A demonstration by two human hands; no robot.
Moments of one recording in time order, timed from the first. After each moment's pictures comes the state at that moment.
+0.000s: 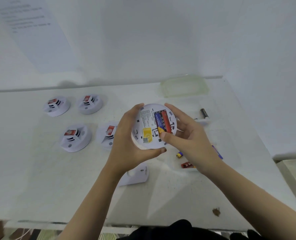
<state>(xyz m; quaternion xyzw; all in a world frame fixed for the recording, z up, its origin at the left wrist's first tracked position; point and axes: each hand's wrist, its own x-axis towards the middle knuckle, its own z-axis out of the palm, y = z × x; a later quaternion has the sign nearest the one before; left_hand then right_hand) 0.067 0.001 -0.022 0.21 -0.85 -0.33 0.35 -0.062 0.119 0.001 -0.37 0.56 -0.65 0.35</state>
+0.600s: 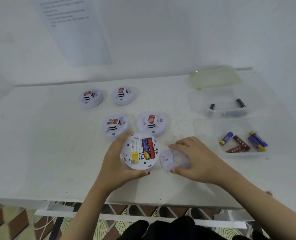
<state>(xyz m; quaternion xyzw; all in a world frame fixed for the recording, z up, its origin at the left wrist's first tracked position) 0.234 -0.048 -0.058 0.33 -0.83 -0.39 0.24 0.021 0.090 -0.050 -0.63 0.74 -0.18 0.18</state>
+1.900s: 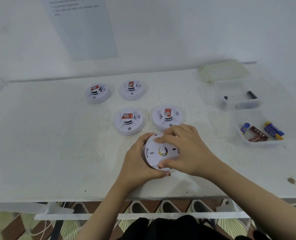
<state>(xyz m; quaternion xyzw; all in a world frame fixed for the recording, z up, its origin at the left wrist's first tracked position) 0.248 -0.062 -0.081 0.27 -0.81 -0.48 0.22 0.096 0.035 -0.044 -0.64 0.73 -0.24 0.07</state>
